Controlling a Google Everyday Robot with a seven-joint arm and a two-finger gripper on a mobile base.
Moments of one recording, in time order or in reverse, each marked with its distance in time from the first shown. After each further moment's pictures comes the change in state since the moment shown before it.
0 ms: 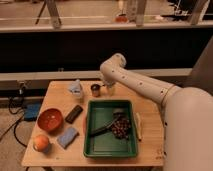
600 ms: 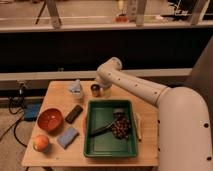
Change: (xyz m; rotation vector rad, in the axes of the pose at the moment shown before) arm -0.023 -0.007 0.031 -0.002 -0.052 -0.067
